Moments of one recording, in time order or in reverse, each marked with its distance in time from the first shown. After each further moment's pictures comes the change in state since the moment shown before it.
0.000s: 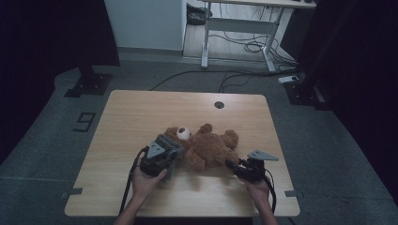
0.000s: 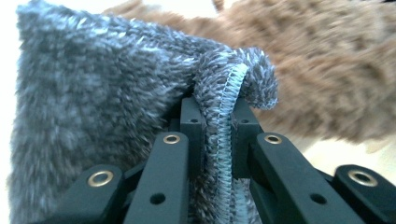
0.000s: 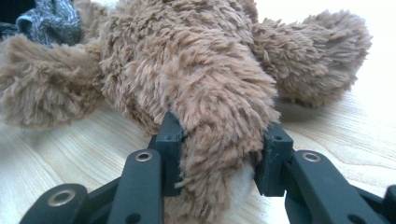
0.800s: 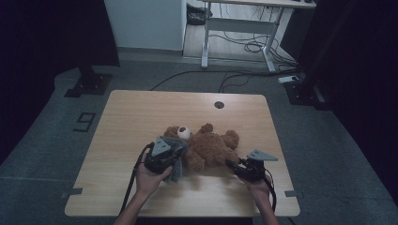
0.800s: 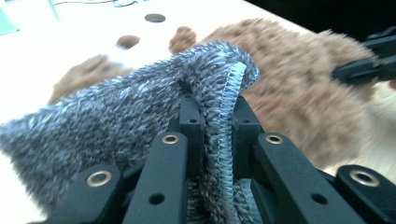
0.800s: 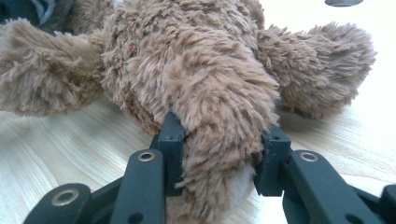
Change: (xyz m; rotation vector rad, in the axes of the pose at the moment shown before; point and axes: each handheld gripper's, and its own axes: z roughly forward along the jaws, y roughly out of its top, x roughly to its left) left arm -0.031 0.036 0.001 -0.041 -0.072 0.077; right arm -0.001 0.001 0.001 -0.007 -0.006 -0.073
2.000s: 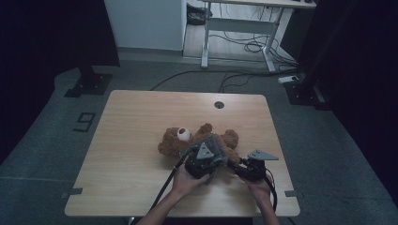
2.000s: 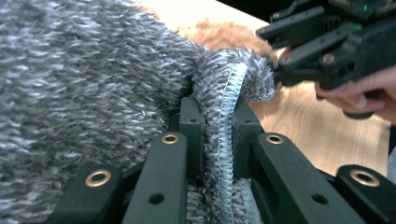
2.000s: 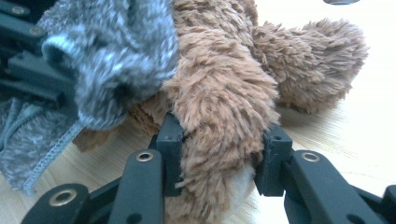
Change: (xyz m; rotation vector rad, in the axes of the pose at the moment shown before) left arm -0.075 0.011 0.077 0.100 -0.211 0.096; right arm -0.004 -0.001 -0.001 0.004 0.008 0.007
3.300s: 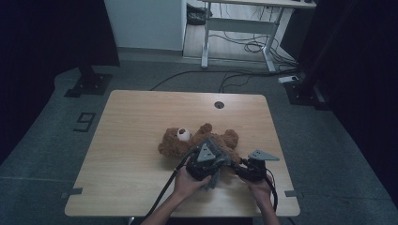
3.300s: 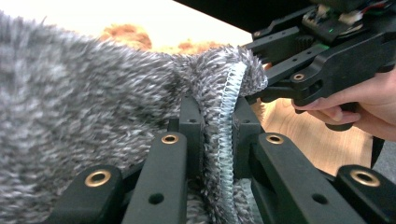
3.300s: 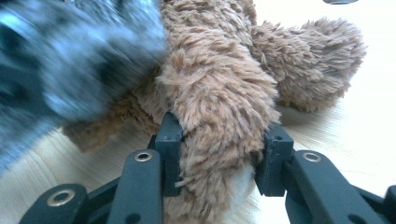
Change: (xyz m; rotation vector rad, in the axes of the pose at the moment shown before) left arm -0.012 0.008 0.001 -0.034 -0.013 0.000; right arm -0.001 -0.001 -0.001 -0.005 0.001 0.005
